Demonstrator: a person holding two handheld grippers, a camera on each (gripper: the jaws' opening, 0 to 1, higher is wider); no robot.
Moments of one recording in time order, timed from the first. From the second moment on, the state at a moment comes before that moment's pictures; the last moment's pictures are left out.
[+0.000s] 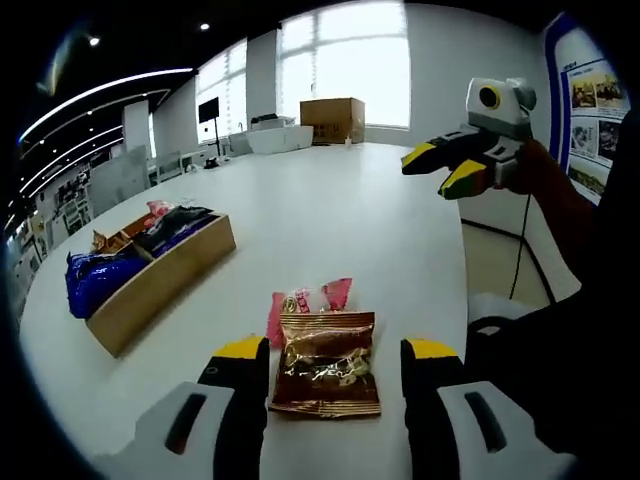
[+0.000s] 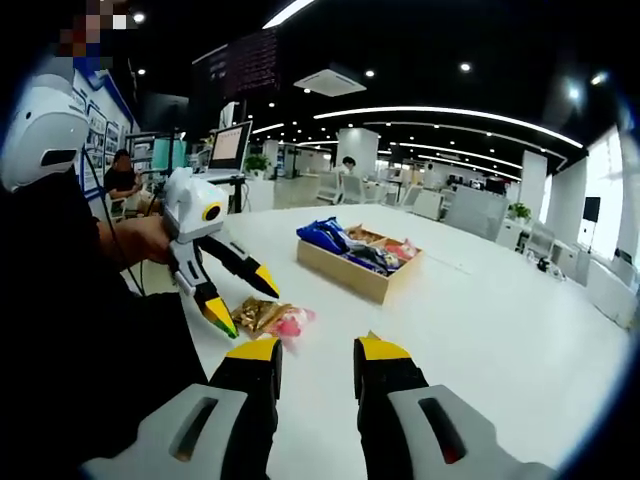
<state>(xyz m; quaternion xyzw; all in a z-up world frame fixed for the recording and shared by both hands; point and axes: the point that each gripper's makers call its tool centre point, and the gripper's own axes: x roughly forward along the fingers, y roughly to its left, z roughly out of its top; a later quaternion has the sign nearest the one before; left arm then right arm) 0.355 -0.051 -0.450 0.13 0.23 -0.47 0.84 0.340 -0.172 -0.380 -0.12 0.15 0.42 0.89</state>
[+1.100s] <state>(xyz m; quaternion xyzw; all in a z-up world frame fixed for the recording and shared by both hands) 0.366 -0.040 -0.454 0.09 0.22 -0.49 0.84 0.349 -0.172 -0.374 -0.11 0.14 0.41 0.90</state>
